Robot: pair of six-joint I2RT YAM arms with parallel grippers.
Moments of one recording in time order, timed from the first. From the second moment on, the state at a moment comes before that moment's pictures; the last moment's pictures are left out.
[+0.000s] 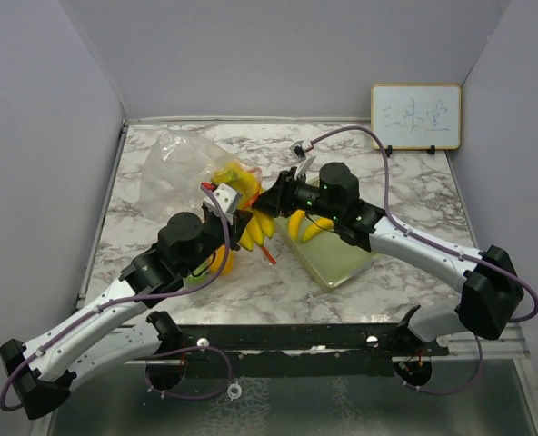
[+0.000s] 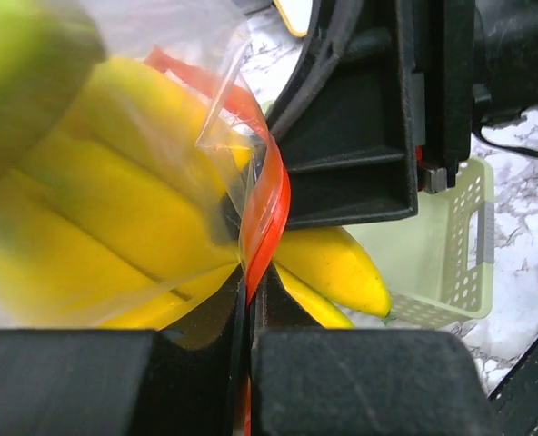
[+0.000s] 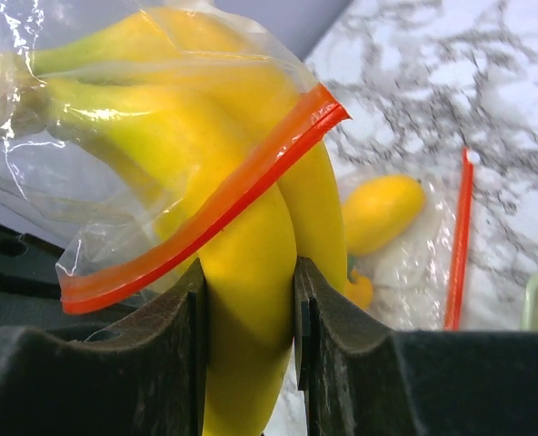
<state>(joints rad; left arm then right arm) -0.85 0.76 0.74 -0.15 -0.17 -0.11 0.81 1.43 1.07 0.18 -0.29 0.62</state>
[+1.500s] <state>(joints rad) -0.86 0.87 0.58 0.30 0.06 -0.38 0.77 1.37 0.83 0.62 0.04 0.94</state>
